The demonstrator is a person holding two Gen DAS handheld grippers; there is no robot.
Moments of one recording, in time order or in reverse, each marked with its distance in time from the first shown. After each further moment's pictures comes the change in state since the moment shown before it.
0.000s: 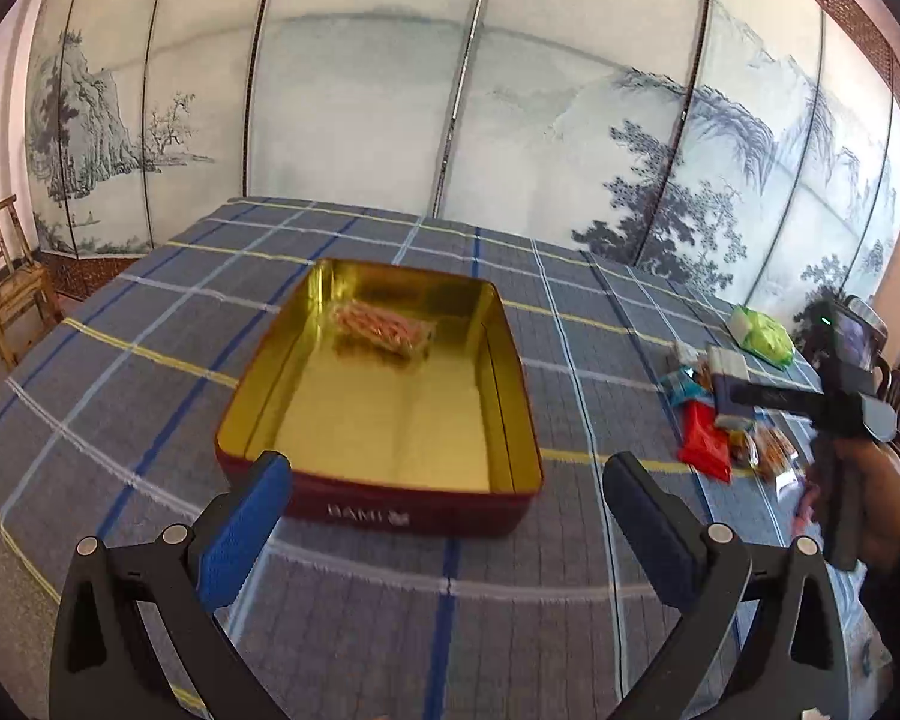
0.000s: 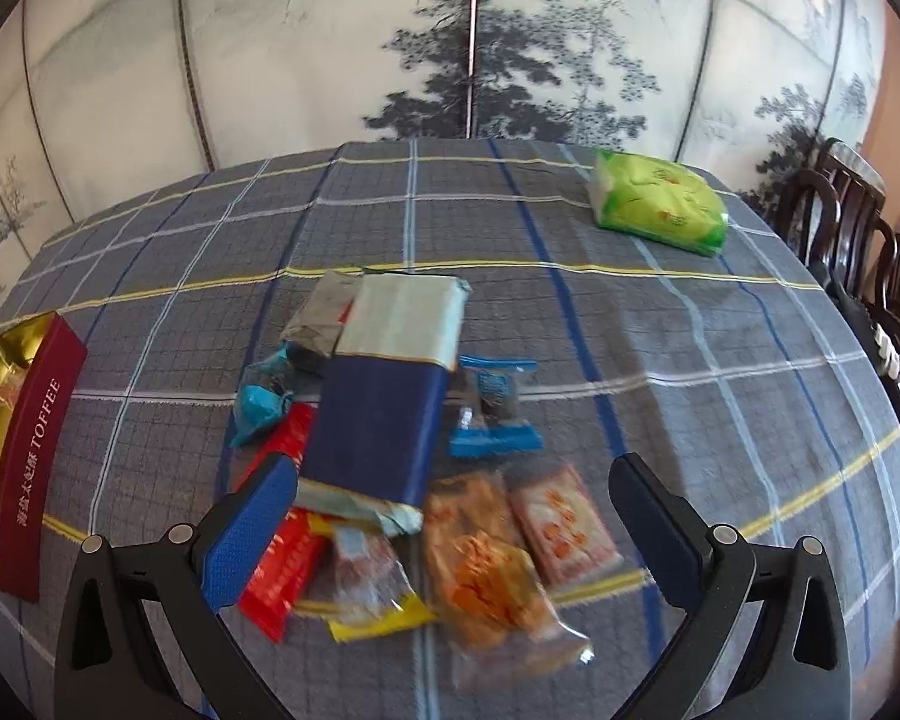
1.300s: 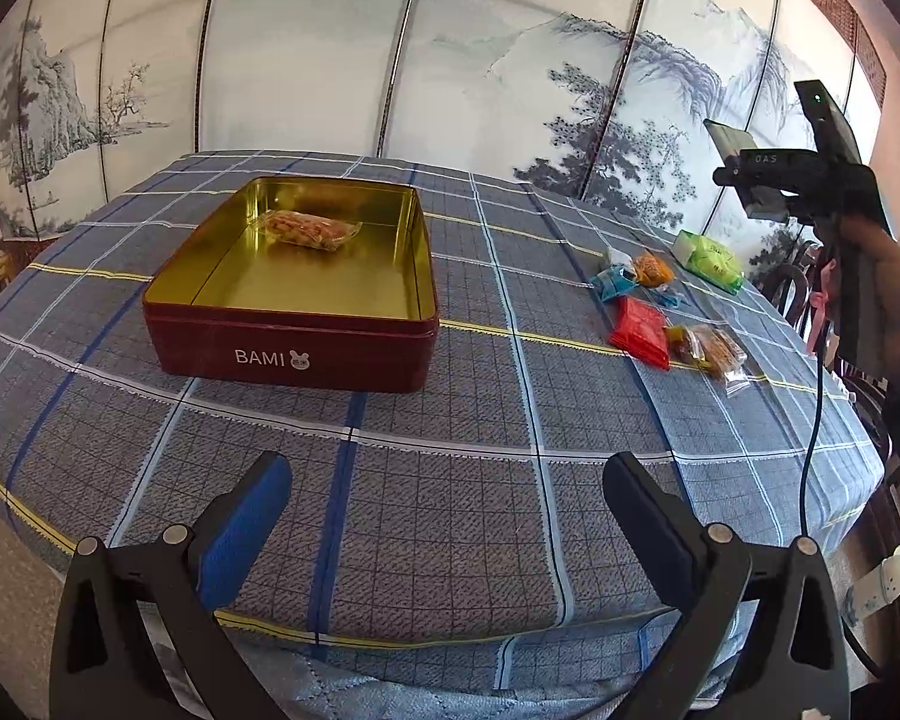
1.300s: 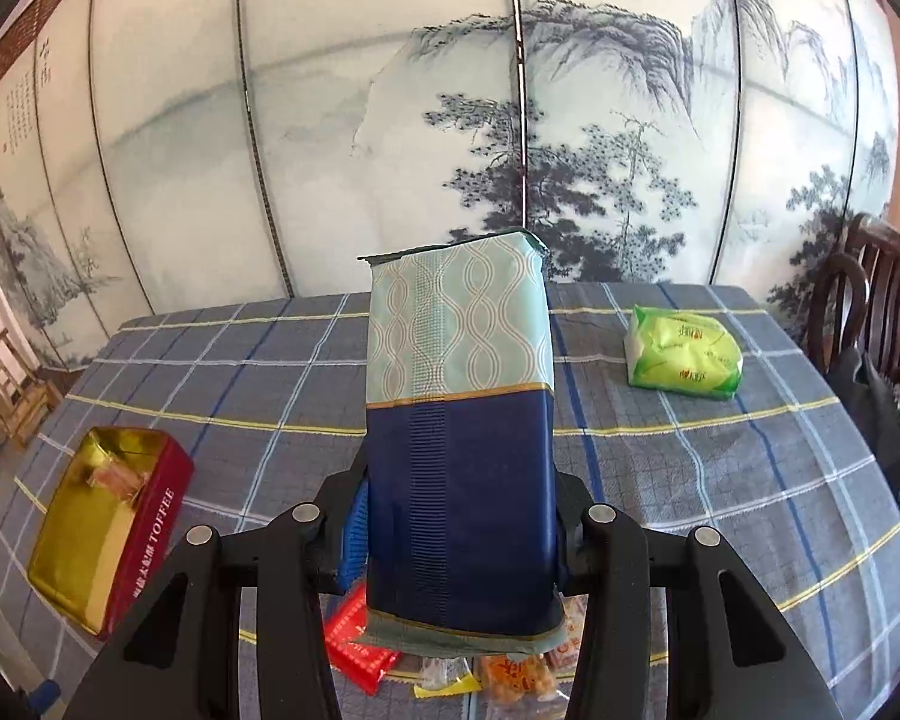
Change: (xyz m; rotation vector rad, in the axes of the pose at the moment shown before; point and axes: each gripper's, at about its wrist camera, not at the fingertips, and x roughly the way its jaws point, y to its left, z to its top) left arm -0.010 -0.031 -0.064 0.045 0.078 -0.080; right arm -0.109 -0.011 0.046 -0.027 -0.279 0.169
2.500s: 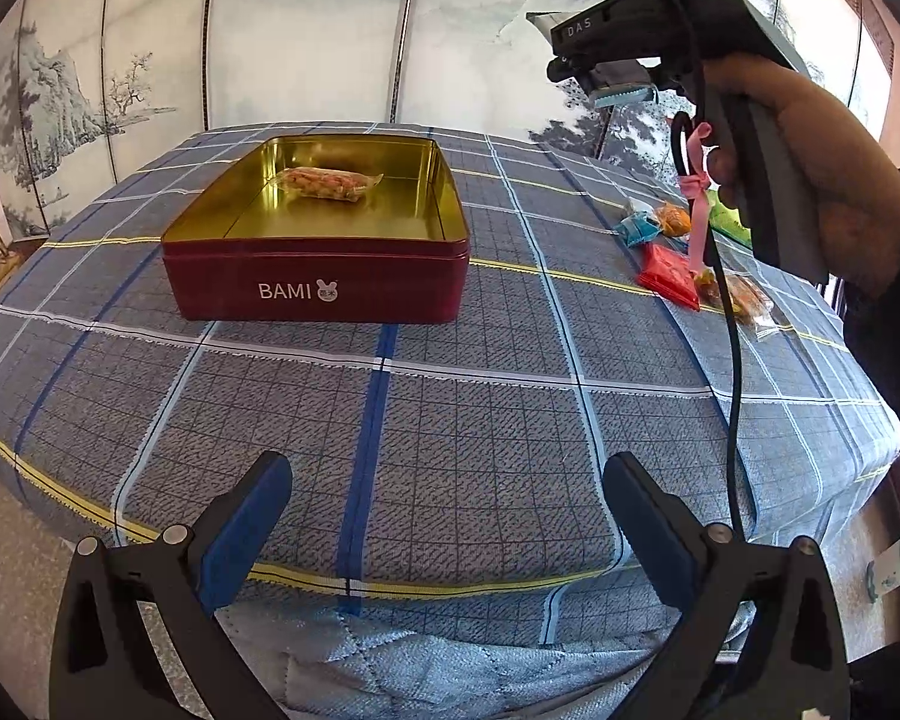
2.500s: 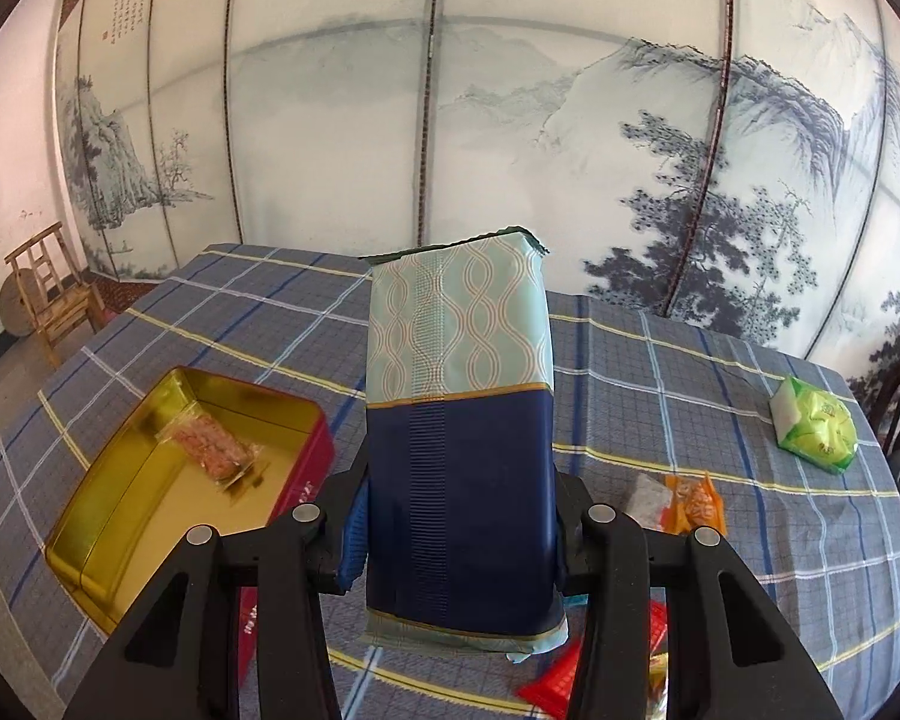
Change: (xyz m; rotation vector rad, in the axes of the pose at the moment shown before) left arm 0.007 0.012 -0.024 0.026 0.068 0.048; right arm 0.027 0.180 -0.016 -0.240 0.008 0.139
